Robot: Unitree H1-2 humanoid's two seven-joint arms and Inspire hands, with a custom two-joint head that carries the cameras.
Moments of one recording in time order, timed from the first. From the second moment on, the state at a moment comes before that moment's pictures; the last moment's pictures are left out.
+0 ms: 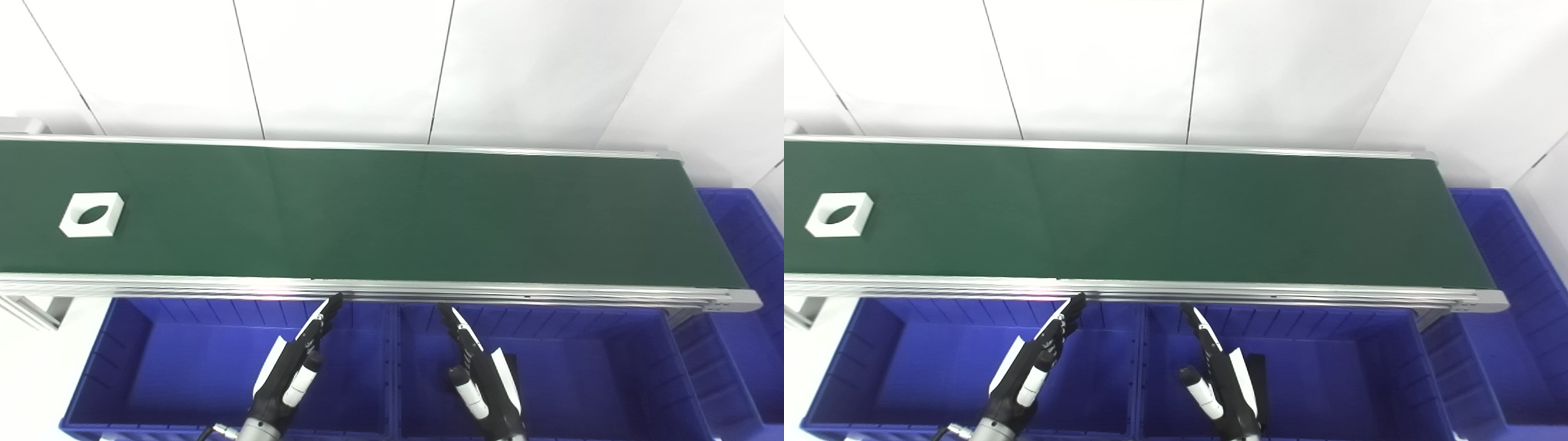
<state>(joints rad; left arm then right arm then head) 0.19 0.06 -0.25 0.28 0.03 -0.43 -0.15 0.21 -0.13 0.41 0.25 -0.10 -0.42 -0.21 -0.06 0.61</state>
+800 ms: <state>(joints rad) 0.15 0.05 -0.33 0.37 0.07 -0.43 -0.05 0.19 -0.15 0.39 0.32 -0.07 -0.42 -0.20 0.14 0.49</state>
